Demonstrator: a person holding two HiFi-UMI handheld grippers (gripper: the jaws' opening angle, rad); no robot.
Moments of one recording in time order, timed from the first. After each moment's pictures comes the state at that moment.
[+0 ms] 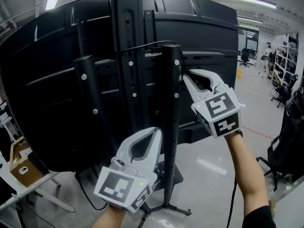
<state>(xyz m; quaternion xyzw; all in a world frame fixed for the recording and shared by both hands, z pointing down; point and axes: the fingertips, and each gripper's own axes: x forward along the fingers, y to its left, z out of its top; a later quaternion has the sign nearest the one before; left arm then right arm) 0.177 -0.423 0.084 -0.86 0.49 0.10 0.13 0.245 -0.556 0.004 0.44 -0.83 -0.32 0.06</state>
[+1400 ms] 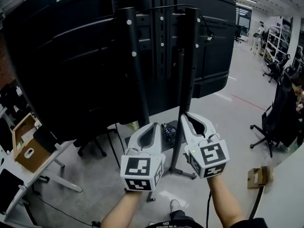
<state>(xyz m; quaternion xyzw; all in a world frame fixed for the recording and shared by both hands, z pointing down) 0.086 -0.338 0.230 -0.83 0.56 0.02 -0.01 0.173 -0.357 0.212 0.49 -0.86 -0.11 0.03</state>
